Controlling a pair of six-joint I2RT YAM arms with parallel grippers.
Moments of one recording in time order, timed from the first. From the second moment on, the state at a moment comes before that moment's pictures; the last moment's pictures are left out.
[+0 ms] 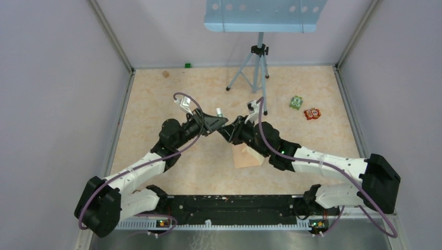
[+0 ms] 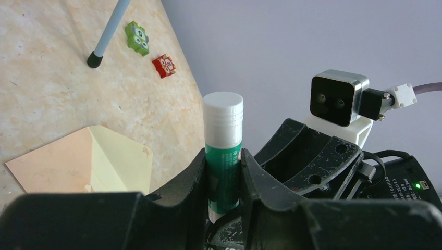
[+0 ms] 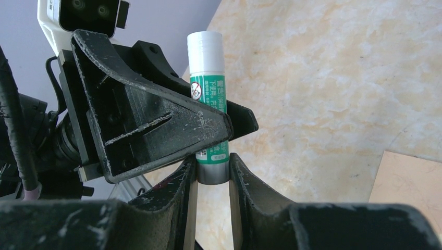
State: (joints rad) left arm -0.56 1.08 0.50 0.66 0.35 -1.10; right arm 1.04 1.23 0.77 0.32 0.24 0.74
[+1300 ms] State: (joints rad) left arm -0.87 0.94 0.74 -0.05 0.38 0.05; right arm 0.95 1.07 1.22 -0.66 -0.04 0.60
